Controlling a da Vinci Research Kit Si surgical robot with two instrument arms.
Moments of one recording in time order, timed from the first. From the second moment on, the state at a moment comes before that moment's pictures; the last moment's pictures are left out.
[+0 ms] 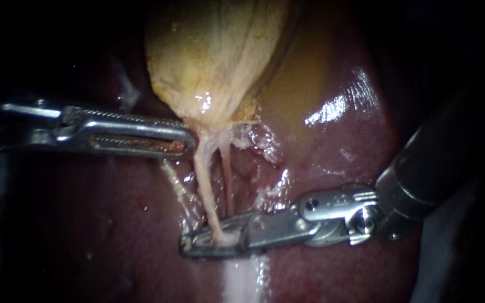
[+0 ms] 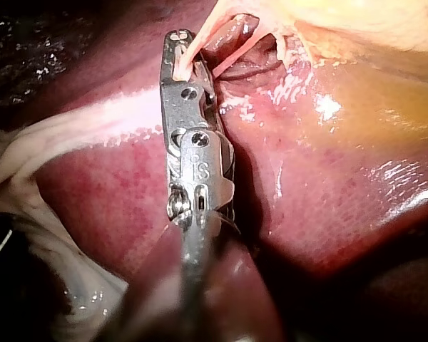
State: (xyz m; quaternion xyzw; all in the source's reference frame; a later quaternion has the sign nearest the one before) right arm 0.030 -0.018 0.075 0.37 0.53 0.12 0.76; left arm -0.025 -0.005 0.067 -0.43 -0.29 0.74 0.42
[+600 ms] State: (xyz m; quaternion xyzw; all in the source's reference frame) right arm 0.029 -0.017 0.075 0.36 0.52 0.13 0.76; left arm -0.025 -0.005 0.067 -0.43 -0.29 0.74 0.42
